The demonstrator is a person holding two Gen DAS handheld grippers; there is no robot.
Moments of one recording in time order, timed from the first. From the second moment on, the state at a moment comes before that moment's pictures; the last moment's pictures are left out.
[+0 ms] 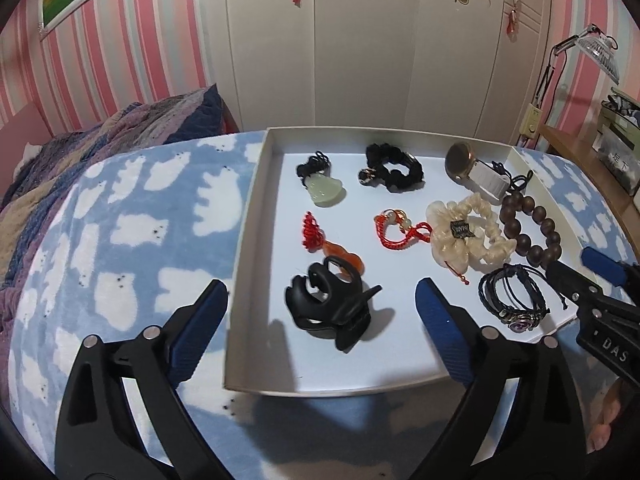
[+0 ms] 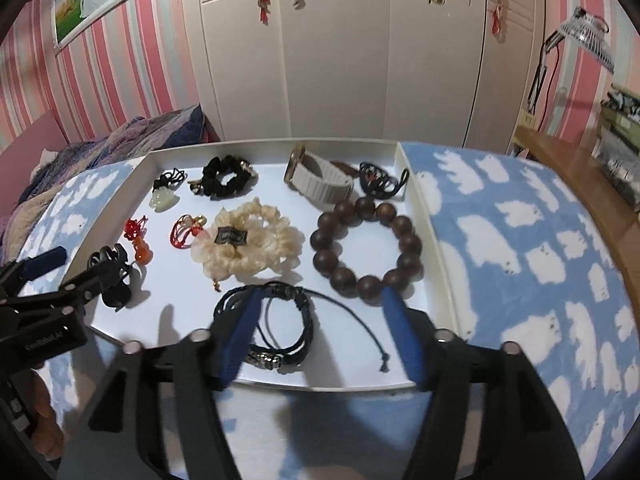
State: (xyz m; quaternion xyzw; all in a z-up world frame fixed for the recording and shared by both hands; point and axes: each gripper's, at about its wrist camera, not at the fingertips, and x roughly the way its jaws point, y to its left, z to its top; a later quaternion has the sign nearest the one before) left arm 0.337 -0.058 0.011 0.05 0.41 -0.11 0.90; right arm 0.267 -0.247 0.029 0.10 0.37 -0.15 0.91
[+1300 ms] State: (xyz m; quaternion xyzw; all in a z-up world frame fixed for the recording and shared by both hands) left arm 0.180 -0.029 0.051 0.03 0.34 -0.09 0.93; right arm 0.137 -0.202 0.056 0.11 0.31 -0.15 0.93
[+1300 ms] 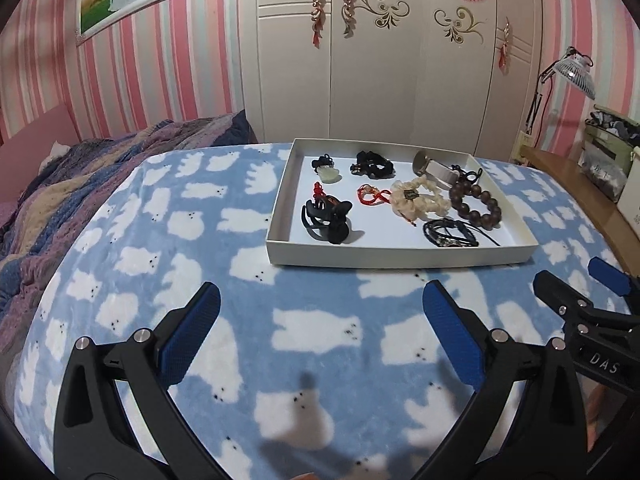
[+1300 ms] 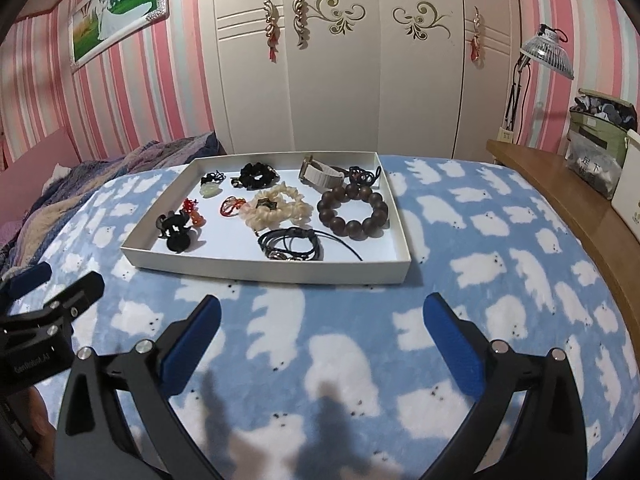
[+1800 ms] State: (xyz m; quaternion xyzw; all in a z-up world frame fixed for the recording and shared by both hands) left arm 0.110 -0.012 0.043 0.04 0.30 -0.06 0.95; right arm 0.084 -0.187 0.035 0.11 0.29 -0.18 0.94
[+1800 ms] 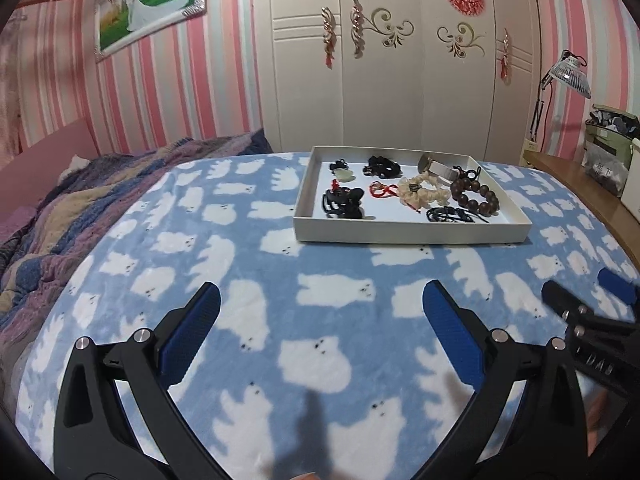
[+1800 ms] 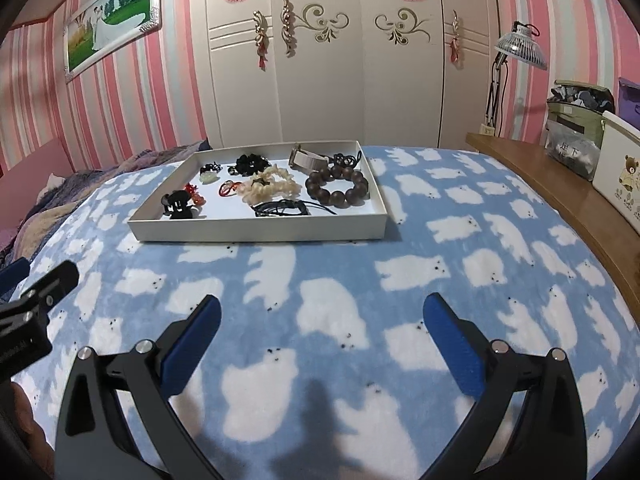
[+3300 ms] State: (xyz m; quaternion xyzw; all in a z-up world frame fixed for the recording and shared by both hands) left arm 0.090 -0.010 0.045 0.06 0.27 -0.07 0.96; right arm 0.081 -0.183 0.039 0.08 0.27 -0.18 0.94
